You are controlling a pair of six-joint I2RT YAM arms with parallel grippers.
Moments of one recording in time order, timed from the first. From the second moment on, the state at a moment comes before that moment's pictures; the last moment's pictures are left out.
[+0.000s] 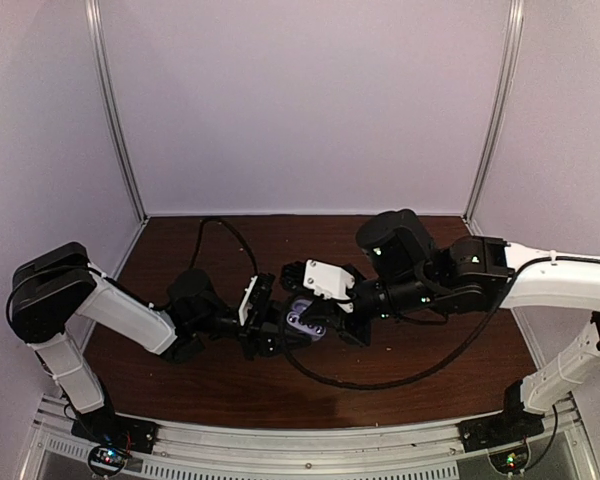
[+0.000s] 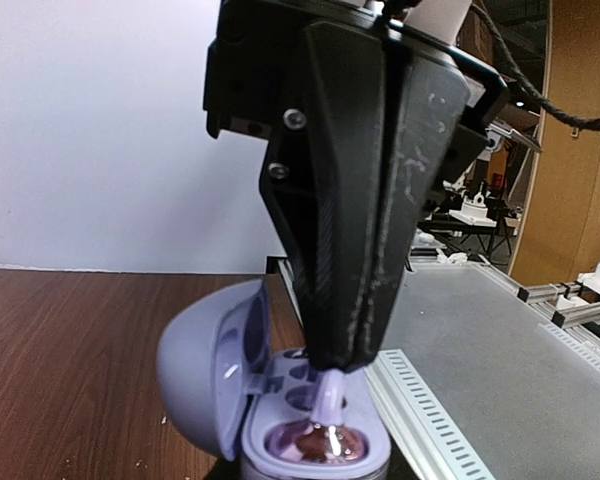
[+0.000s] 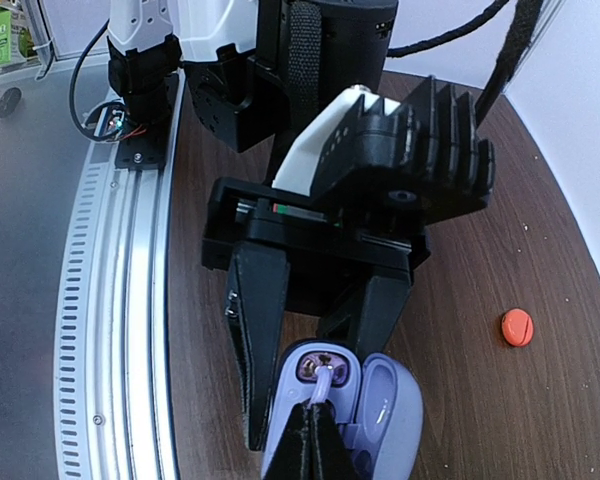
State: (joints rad) left arm -0.93 1.71 0.60 1.28 0.88 -0.22; right arm 1.22 1.40 1.26 -0.49 -0.08 -0.26
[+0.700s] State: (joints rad) left arm -0.93 1.71 0.60 1.29 0.86 -0.21; right arm 1.19 1.29 1.26 -0.43 -0.16 -0.22
